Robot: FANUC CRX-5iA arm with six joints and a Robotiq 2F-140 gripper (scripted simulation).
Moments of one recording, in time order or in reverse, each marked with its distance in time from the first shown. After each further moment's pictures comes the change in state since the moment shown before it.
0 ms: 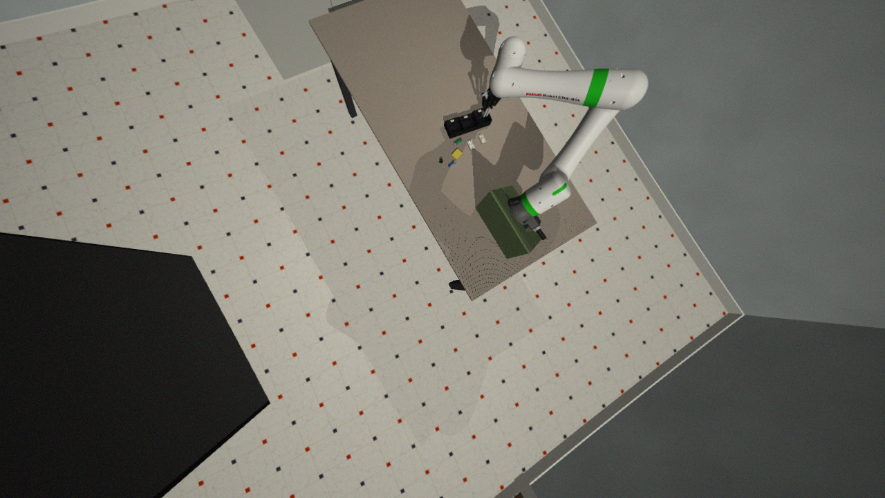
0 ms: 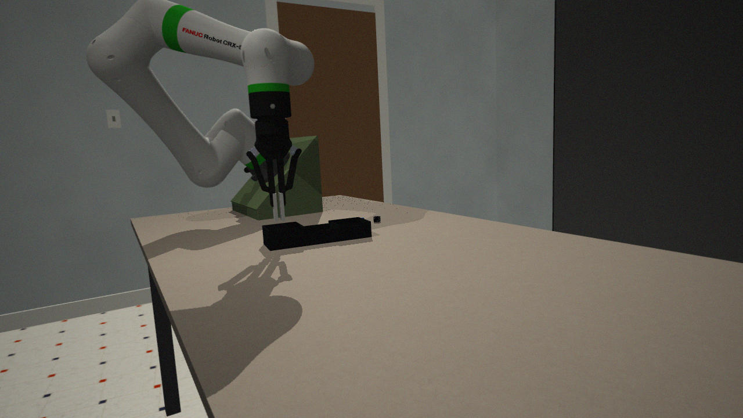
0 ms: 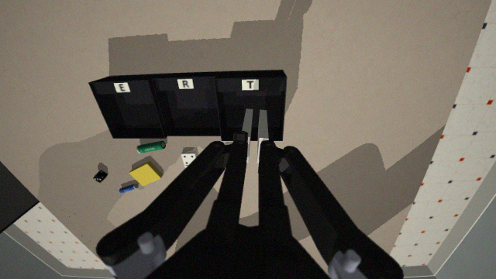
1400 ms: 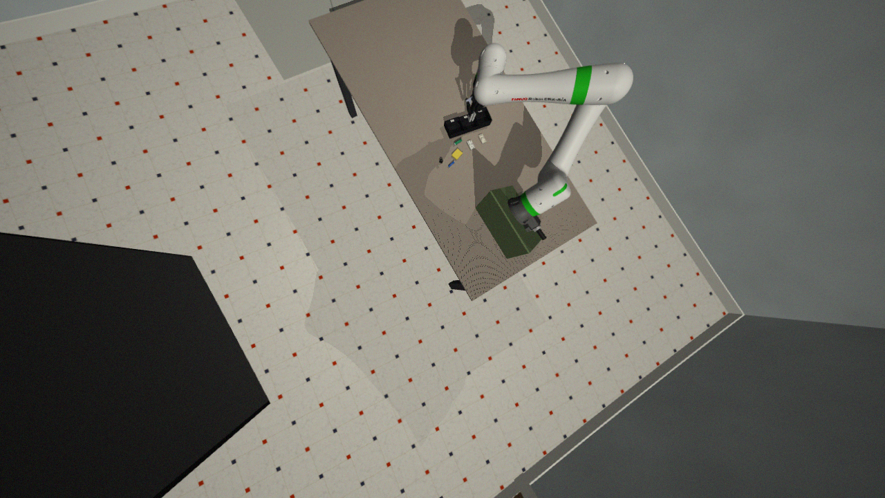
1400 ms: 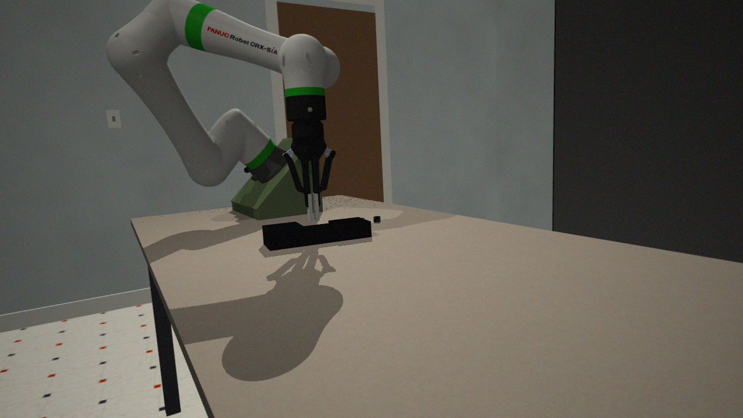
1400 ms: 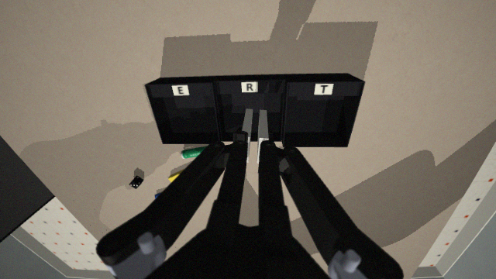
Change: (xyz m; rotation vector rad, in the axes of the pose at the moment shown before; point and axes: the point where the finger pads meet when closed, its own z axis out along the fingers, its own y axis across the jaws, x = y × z) arm -0.003 -0.083 0.009 0.000 -0.001 0.000
